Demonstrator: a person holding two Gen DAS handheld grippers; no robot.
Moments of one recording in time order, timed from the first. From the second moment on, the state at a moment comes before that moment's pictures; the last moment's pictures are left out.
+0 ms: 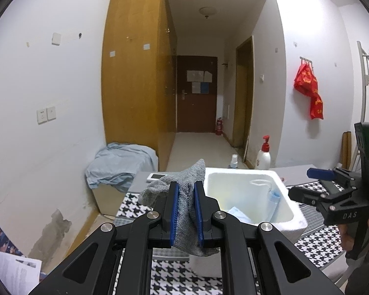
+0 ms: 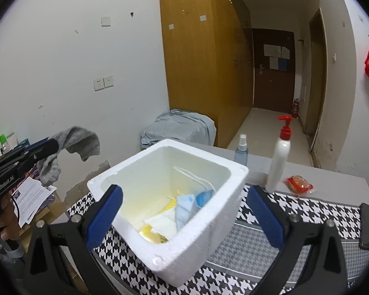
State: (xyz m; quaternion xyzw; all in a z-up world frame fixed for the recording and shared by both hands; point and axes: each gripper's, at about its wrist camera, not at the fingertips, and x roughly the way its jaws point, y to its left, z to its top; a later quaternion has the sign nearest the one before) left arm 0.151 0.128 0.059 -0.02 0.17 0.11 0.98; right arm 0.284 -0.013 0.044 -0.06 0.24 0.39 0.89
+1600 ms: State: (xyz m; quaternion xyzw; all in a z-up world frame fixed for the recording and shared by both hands) left arm 0.245 0.067 0.039 0.00 0.23 0.02 0.97; right arm 0.295 -0.130 0.027 -0.01 0.24 0.28 0.93
